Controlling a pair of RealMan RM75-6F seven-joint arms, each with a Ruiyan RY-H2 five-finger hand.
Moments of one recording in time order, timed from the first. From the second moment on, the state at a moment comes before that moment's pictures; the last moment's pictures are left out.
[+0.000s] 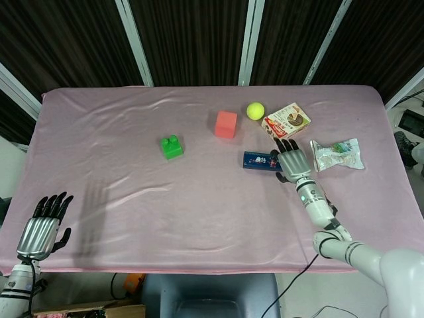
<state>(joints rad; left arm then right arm) -0.21 -1.22 -0.02 -1.52 1.42 1.29 0.17 0.81 -1.62 0.16 -0.92 -1.07 0.77 -0.22</state>
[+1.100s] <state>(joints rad) -0.22 -1.22 0.00 -1.51 1.43 1.27 0.17 0.81 -1.69 0.21 -0.80 -1.09 0.73 -0.21</state>
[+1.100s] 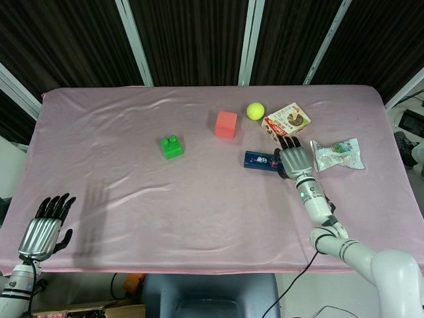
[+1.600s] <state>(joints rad) -0.22 -1.22 0.00 -1.51 1.43 1.27 0.18 0.82 -1.68 0.23 -0.80 -1.08 0.72 -0.21</state>
